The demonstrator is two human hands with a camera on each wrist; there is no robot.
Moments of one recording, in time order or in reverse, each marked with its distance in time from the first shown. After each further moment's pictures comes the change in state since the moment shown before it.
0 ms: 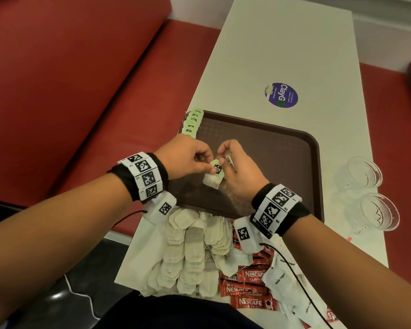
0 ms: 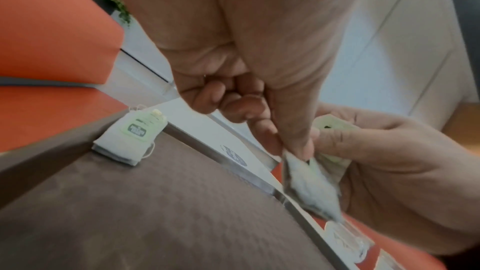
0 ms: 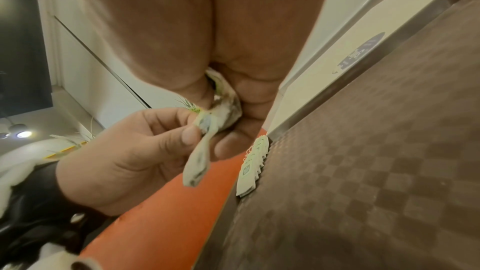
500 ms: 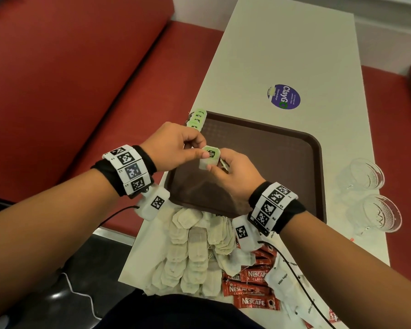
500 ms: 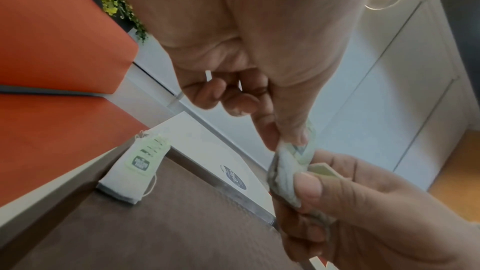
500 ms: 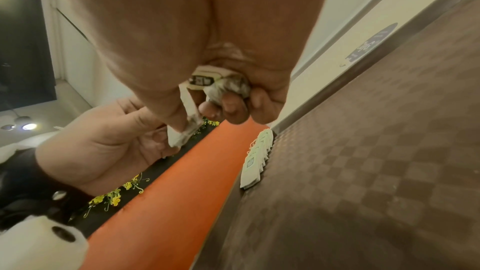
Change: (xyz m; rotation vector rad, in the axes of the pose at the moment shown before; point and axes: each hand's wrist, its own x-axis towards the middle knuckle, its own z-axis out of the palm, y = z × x) left_hand -0.013 -0.012 -0.028 -0.103 0.158 0.068; right_hand 0.008 -0.006 0.011 -0.057 -0.041 -0.066
